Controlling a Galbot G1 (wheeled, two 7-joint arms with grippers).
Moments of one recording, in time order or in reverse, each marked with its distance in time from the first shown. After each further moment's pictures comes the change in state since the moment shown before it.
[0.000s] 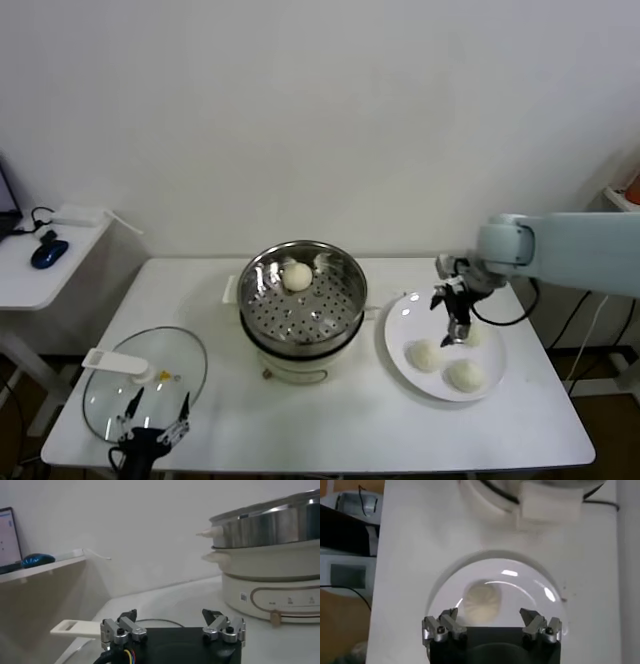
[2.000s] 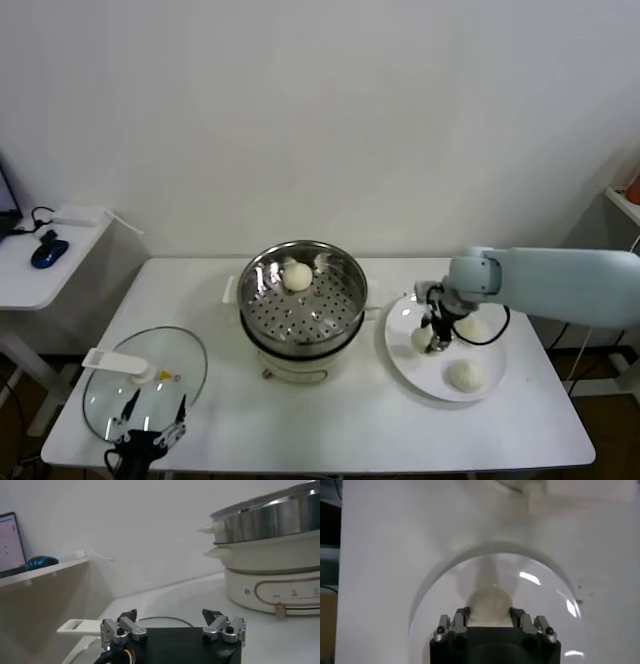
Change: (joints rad) left arm -0.001 0.012 -0.008 0.014 0.019 -0.026 -0.008; right arm -0.013 0.081 0.082 -0.023 -0.029 -0.072 0.008
